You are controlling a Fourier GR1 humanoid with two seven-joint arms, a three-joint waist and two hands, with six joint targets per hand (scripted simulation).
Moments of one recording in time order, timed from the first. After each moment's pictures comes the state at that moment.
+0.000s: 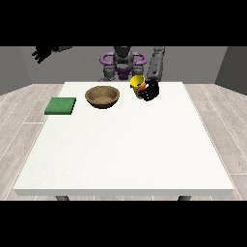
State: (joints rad) left arm -0.53 0.09 0.07 -0.69 -0.26 0.40 -0.49; right arm -0.18 -0.37 -0.39 -1.46 -0.42 0.30 0.07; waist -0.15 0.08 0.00
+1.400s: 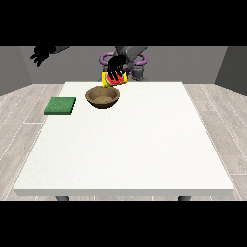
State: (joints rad) left arm -1.02 0.00 -0.63 -0.49 -1.25 0.32 0.57; right arm -0.25 -0.39 -0.39 -1.14 -0.38 0.39 -0.01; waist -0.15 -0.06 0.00
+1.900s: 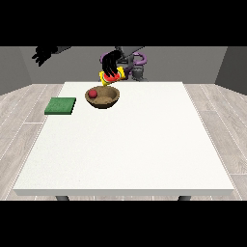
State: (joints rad) left arm -0.98 0.00 -0.77 -0.65 -1.31 0.04 0.62; right arm -0.28 -0.36 -0.36 -1.11 -0.36 0.35 -0.01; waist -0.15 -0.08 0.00
